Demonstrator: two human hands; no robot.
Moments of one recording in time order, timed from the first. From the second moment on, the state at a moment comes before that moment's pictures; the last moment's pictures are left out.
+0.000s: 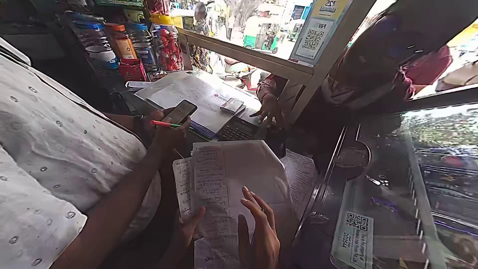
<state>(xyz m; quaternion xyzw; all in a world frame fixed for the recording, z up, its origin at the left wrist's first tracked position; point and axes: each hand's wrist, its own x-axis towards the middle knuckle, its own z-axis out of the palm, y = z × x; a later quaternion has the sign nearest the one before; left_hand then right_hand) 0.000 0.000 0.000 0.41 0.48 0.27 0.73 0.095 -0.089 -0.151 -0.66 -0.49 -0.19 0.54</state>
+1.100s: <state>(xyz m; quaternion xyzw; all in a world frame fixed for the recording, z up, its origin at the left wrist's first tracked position) 0.060 0.043 -0.160 0.53 0.10 0.44 0.72 0.128 -0.110 -0.188 -0.76 -0.43 -0.30 0.38</state>
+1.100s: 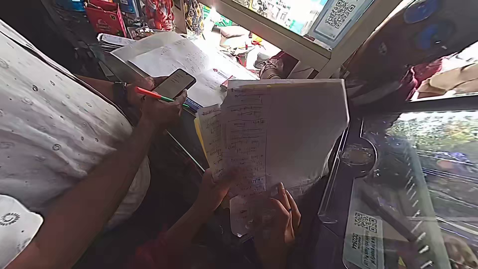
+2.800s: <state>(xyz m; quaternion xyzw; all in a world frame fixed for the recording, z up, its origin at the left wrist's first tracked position) 0.061 0.055 -0.184 0.70 0.11 0.31 0.64 0.083 -0.065 -0.206 -0.33 -0.79 0.27 0.44</state>
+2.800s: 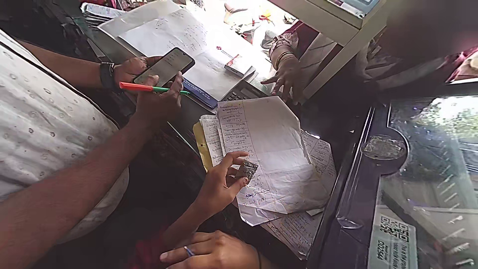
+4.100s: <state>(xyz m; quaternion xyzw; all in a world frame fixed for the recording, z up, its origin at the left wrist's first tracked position) 0.034 0.033 -0.187 0.83 0.04 0.41 0.38 0.120 -0.122 -0.192 -0.81 -0.46 -0.24 0.27</state>
